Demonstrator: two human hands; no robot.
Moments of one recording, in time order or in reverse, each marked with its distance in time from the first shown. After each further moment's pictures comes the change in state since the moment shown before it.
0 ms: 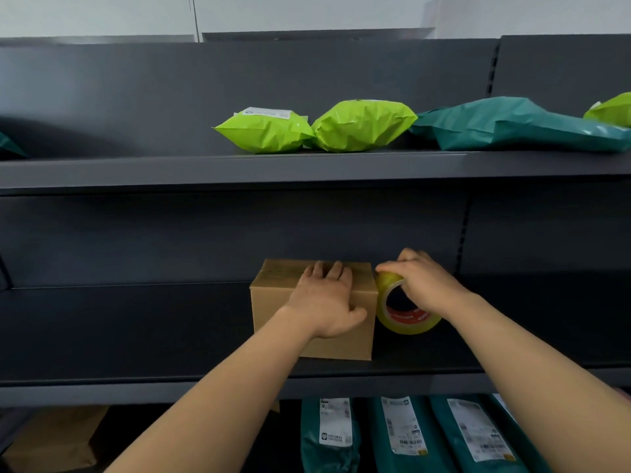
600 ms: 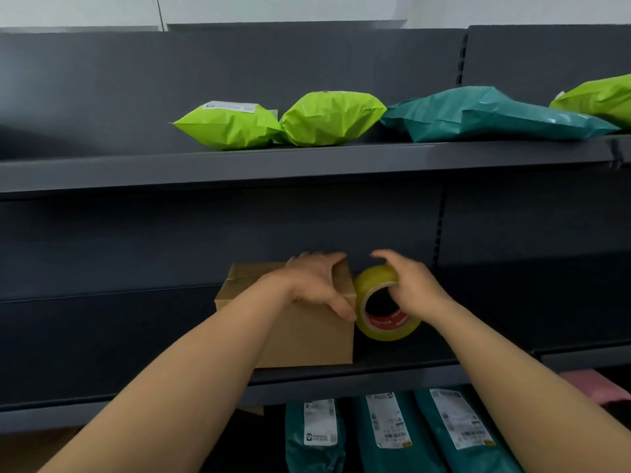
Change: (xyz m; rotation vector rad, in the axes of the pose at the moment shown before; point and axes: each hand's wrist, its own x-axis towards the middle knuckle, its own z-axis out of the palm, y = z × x) left_hand 0.043 -0.003 -0.024 -0.308 -0.200 0.001; right_hand -0.019 0.013 0.011 0.420 0.104 0.198
